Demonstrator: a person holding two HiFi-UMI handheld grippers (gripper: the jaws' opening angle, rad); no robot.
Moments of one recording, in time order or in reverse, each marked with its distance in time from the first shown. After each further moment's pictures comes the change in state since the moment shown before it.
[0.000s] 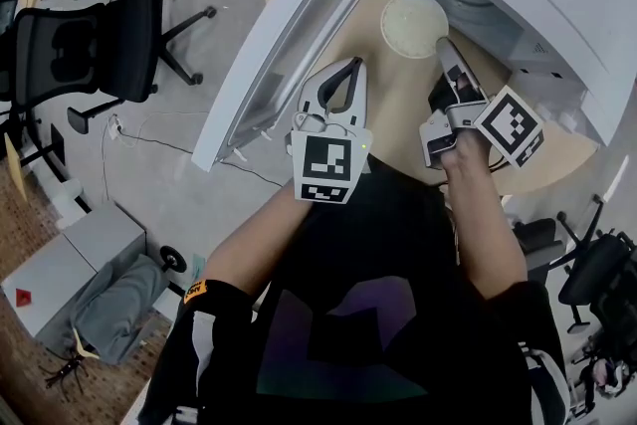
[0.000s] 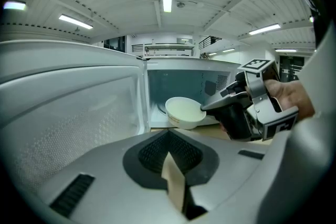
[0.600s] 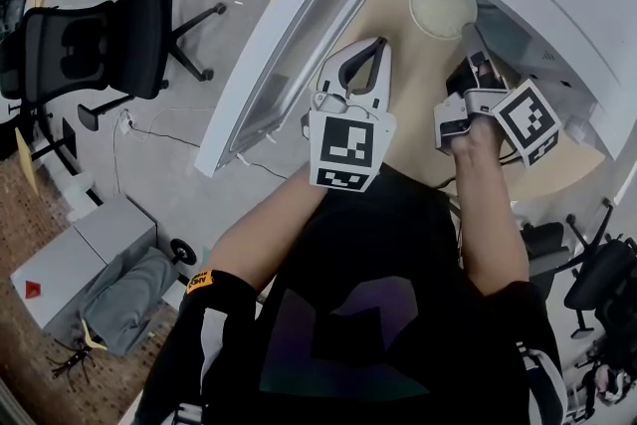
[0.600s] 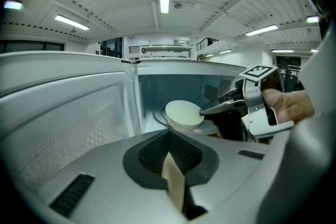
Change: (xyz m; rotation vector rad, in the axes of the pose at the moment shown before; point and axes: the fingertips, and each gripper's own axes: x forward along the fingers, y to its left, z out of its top) left arm 0.038 -0.010 0.032 0.018 -0.020 -0.029; right arm 0.009 -0.019 0.045 0.055 -0.147 -0.048
